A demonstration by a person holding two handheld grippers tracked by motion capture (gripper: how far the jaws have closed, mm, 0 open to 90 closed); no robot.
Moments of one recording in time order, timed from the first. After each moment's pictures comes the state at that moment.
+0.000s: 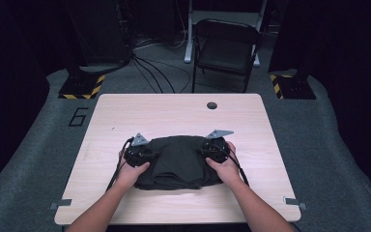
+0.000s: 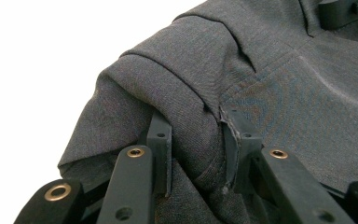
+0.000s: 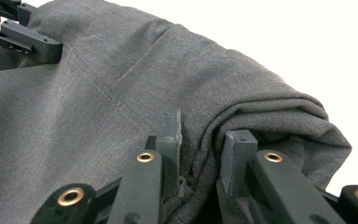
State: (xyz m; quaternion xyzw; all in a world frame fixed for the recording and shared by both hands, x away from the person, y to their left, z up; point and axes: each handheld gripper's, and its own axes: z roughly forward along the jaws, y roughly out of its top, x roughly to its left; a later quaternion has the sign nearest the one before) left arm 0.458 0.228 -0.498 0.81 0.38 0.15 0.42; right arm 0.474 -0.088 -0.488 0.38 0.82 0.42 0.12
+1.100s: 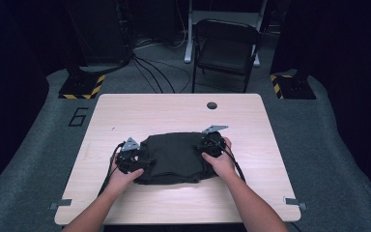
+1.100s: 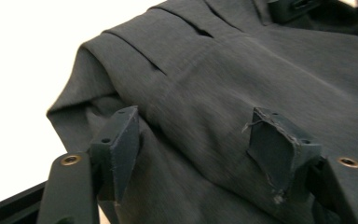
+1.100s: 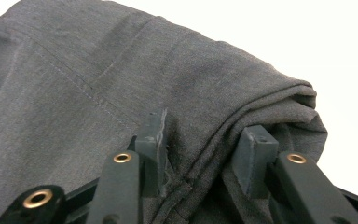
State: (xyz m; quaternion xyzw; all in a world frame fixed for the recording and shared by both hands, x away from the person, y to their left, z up) left arm 0.425 0.248 -0.494 0.81 0.38 0.14 0.42; right arm 0.496 -0.078 -0.497 0.41 0.81 0.39 0.12
